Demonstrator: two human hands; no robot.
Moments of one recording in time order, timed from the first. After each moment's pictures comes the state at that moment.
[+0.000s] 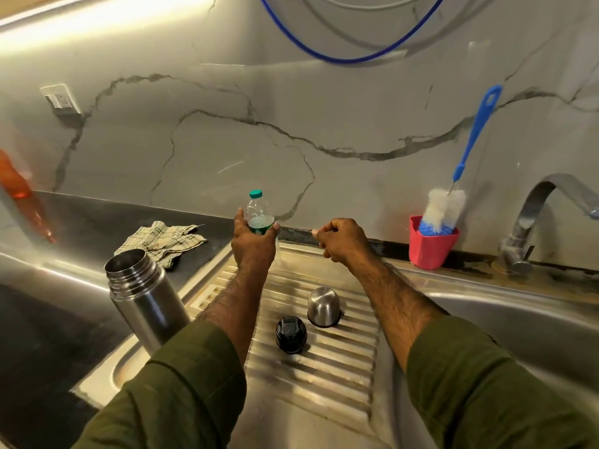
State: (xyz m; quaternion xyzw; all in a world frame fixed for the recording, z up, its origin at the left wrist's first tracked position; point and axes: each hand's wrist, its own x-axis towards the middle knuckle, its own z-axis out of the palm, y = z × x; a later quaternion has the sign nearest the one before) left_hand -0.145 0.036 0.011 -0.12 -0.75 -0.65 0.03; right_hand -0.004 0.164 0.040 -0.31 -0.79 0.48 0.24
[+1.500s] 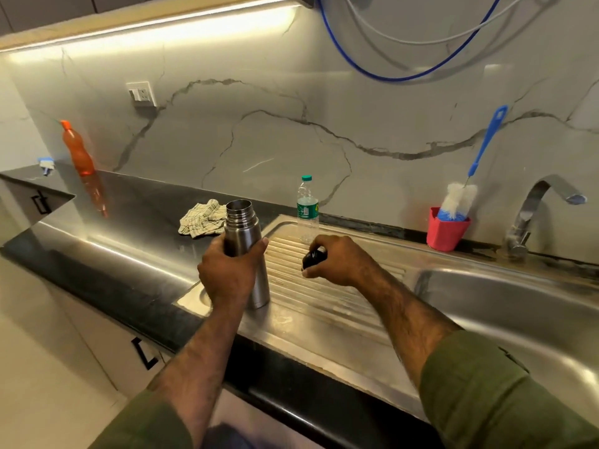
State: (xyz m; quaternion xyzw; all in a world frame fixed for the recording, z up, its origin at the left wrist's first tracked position) left_hand -0.015 -0.200 0.034 -0.09 -0.77 -0.61 0.17; right_hand 0.070 -0.006 0.053 -0.20 -0.94 0.26 0.09
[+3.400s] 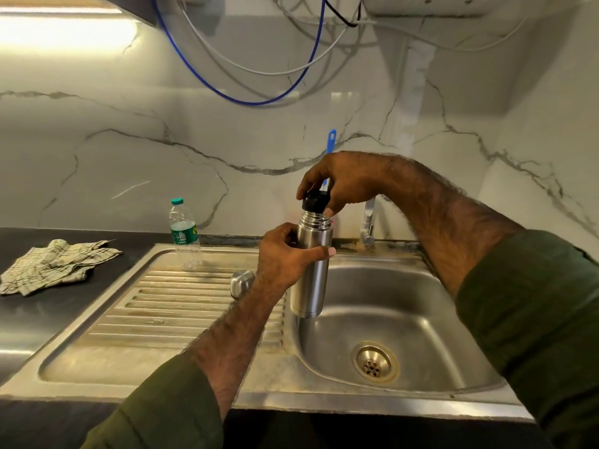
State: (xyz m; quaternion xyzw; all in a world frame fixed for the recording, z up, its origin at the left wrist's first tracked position) left_hand 0.121 0.018 0.071 -0.43 -0.67 -0.60 -0.10; right_hand 0.247 0.101 0.255 -0.22 -0.97 0.09 0.03
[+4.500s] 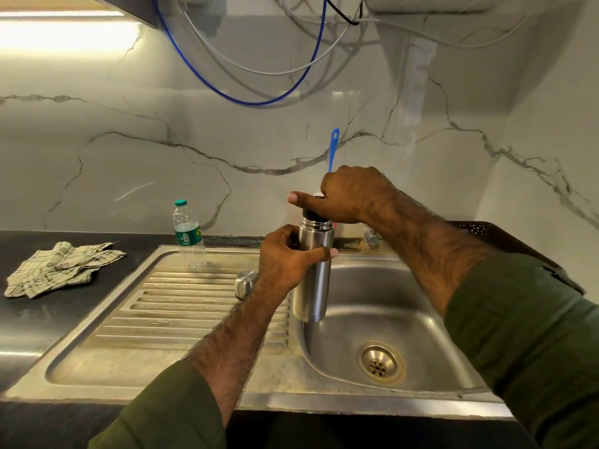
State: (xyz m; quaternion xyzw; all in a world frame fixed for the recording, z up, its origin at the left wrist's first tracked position) left_hand 0.117 0.012 0.068 -0.43 -0.66 -0.61 -0.09; right_hand 0.231 0.098 0.208 -0.34 -0.92 -0.14 0.11
